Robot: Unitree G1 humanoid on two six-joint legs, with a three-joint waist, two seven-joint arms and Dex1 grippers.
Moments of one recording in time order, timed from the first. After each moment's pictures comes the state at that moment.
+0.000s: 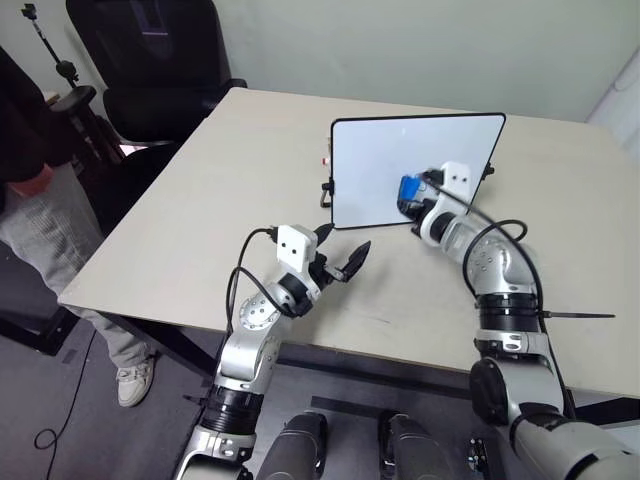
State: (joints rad) left arm -0.32 0.09 -0.09 -0.04 -0.28 0.17 -0.47; right arm -0.84 -0.18 -0.27 0.23 0.41 0.85 0.14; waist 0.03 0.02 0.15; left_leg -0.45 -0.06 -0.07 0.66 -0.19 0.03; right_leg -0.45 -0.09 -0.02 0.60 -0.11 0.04
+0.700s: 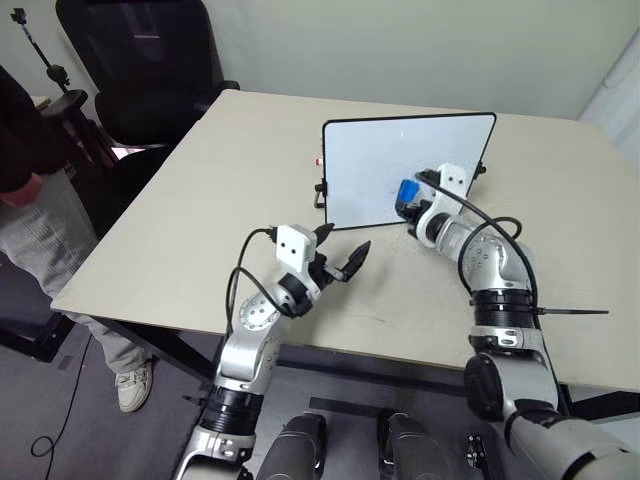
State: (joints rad) left arm -0.32 0.10 -0.09 -0.04 -0.29 0.17 -0.47; right arm -0.82 -0.15 -0.24 0.28 0.40 0.89 0.09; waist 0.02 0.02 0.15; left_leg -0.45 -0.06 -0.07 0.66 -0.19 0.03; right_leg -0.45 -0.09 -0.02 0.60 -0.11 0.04
